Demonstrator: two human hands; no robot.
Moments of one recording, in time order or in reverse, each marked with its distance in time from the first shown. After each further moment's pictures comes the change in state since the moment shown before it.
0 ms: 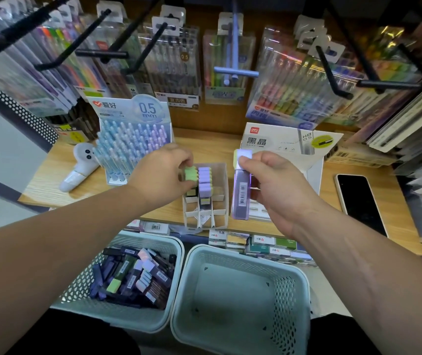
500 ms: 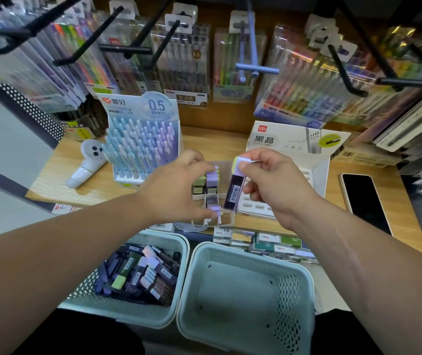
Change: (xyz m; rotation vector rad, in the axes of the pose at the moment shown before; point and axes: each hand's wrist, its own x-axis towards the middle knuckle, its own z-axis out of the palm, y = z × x) left_hand -0.023 0.011 -0.005 0.062 -0.244 0.044; right_hand 0.006 0.004 0.010 -0.095 0.000 -0.051
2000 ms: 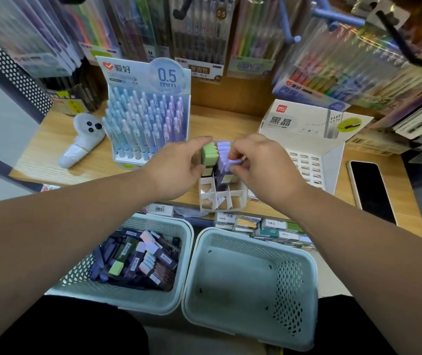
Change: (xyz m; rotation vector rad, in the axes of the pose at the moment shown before) left_hand 0.004 -0.027 0.009 -0.378 -0.034 -0.191; right_hand 0.036 0.034 0.027 -0.947 -0.032 -0.658
